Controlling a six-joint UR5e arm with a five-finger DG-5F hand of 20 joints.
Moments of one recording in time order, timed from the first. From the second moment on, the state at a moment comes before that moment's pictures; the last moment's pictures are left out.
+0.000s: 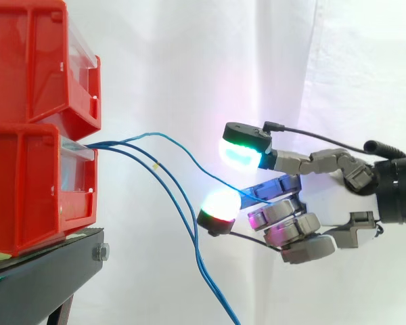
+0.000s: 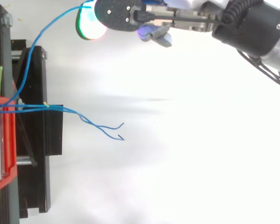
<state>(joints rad) 0.05 -2.26 -1.25 -2.85 -1.12 -0.06</state>
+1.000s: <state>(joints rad) 0.05 -2.18 -1.24 -3.02 -1.15 -0.11</state>
